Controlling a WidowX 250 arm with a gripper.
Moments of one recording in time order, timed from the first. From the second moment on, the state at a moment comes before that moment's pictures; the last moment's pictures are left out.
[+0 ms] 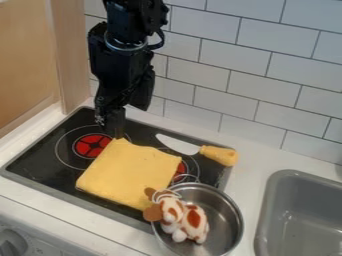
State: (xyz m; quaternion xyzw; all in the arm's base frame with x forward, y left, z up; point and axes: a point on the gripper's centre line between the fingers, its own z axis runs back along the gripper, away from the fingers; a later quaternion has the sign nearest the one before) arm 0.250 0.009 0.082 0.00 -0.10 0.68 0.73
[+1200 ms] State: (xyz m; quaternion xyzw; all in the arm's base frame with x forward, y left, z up) arm 0.229 -0.059 0.065 0.01 -0.07 0.63 0.77
